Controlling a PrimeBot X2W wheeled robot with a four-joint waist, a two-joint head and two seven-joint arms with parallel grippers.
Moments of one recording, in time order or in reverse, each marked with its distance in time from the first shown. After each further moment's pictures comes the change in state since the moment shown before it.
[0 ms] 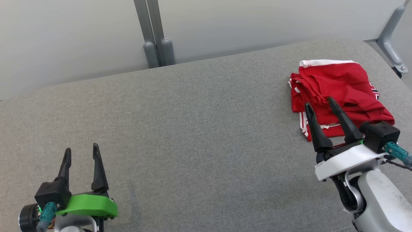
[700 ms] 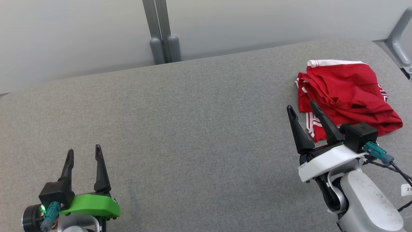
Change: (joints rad) left arm -0.006 -0.035 0.029 0.026 0.042 -0.021 0.000; right arm -0.030 0.076 0.032 0.053 -0.033 0.000 0.000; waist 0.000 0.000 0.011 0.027
